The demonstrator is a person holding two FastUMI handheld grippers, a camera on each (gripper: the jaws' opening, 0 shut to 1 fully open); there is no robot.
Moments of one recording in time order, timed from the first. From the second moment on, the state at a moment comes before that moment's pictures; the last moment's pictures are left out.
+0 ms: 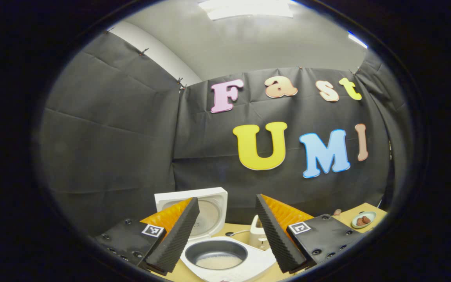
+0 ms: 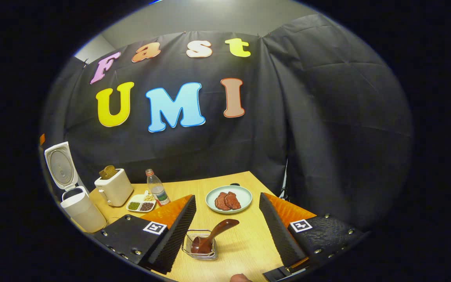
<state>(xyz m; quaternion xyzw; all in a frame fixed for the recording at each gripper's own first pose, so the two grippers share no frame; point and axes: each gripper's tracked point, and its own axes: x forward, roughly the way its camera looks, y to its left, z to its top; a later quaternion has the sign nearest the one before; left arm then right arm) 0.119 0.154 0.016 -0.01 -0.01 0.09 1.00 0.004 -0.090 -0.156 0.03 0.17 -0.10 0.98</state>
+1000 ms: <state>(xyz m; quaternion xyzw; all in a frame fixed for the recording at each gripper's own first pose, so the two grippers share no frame) 0.332 0.290 -0.026 0.01 0.07 0.19 0.98 -0.072 -0.077 -0.097 -0.04 0.14 -0.15 0.98</state>
